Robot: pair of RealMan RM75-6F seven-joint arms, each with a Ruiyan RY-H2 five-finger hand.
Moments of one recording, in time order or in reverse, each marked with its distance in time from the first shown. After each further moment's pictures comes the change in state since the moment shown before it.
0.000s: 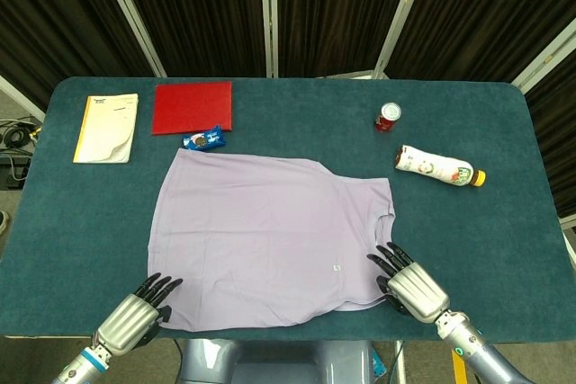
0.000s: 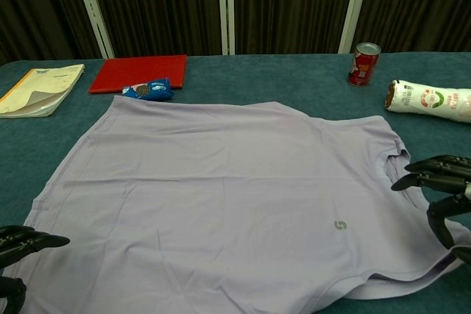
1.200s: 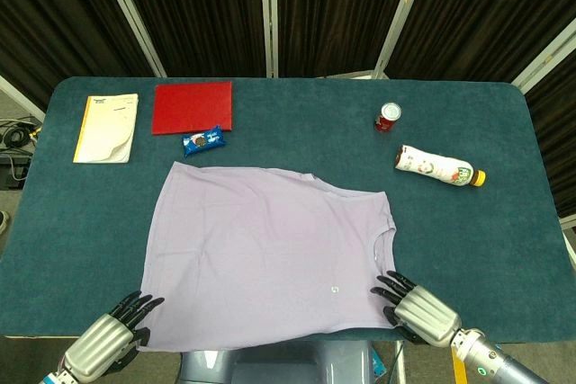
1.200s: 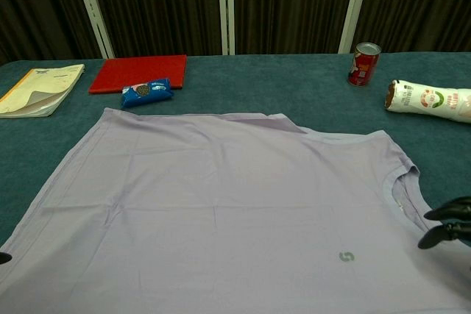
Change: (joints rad) left arm 0.022 0.205 0.130 -0.141 0.092 0.116 -0.074; right arm 0.065 0.186 -0.137 -0.130 -0.150 -0.055 0.125
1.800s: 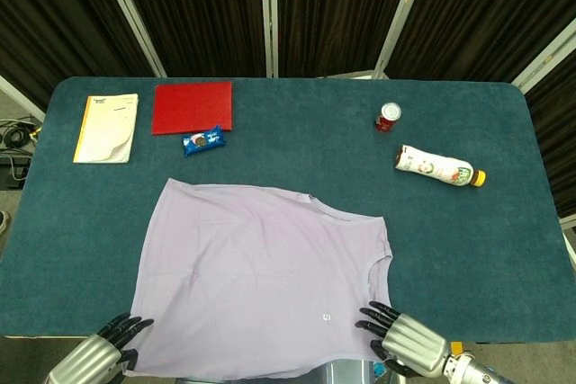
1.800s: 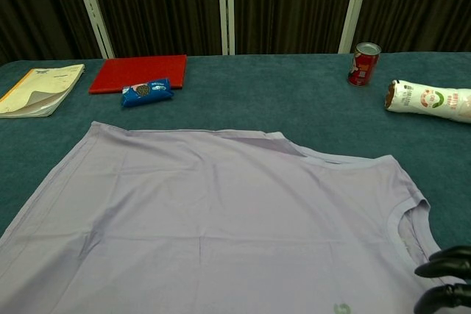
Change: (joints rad) left arm 0.003 0.118 0.080 -0.114 0.009 -0.064 -0.026; right arm 0.021 0.037 -0.076 -0.128 -0.101 -0.033 -0.021
